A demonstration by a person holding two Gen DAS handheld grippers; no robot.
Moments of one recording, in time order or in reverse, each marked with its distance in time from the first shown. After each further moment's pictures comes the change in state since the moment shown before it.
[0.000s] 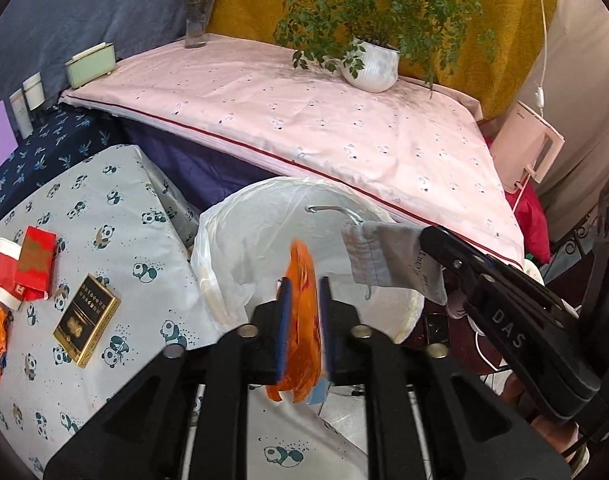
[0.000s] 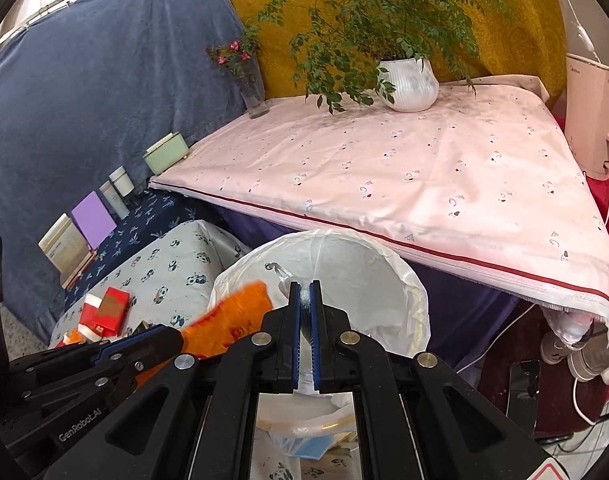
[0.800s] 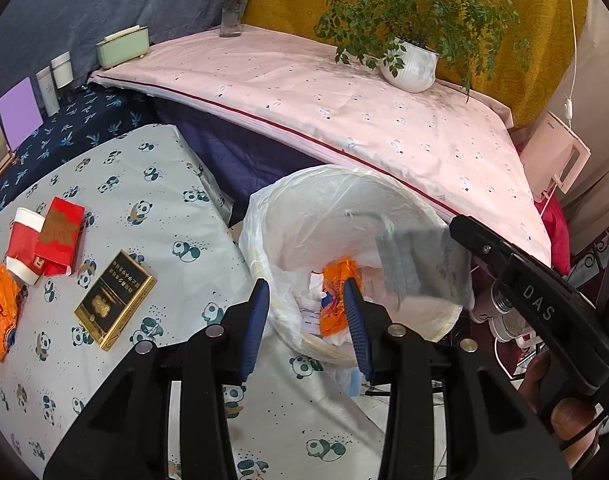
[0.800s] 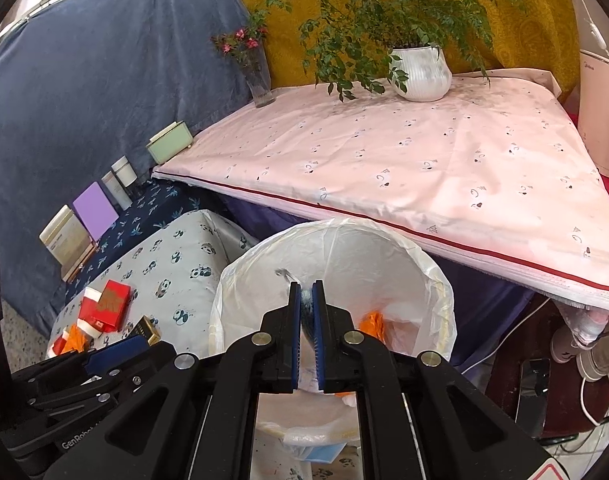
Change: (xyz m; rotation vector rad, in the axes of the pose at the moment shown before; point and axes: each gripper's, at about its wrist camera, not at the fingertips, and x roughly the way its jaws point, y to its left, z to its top) left arm -0.001 0.036 -0.013 -0.066 0.009 0.076; right arm 0.018 0.017 -0.001 -0.014 0.026 0.010
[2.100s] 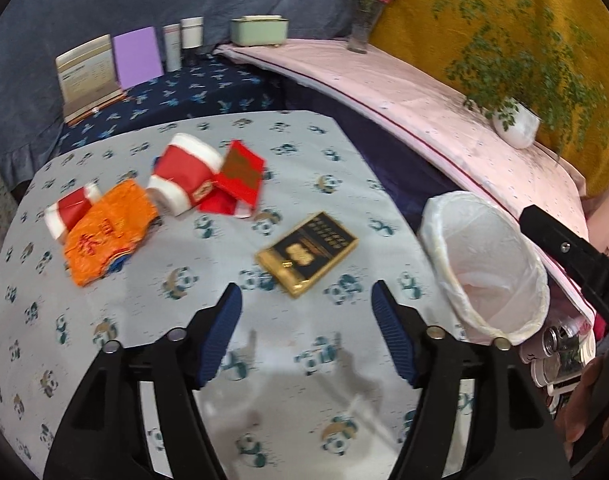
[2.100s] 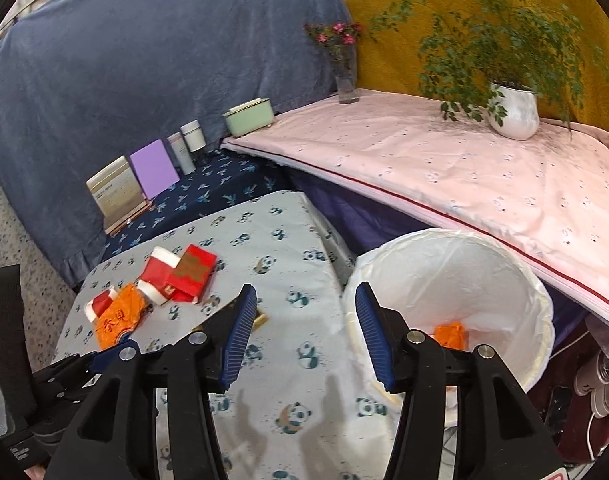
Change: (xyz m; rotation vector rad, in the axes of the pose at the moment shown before) left arm -0.068 0.143 -0.060 -0.269 -0.081 0.240; right arm -0.013 0.146 -0.029 -0.217 0.014 0.137
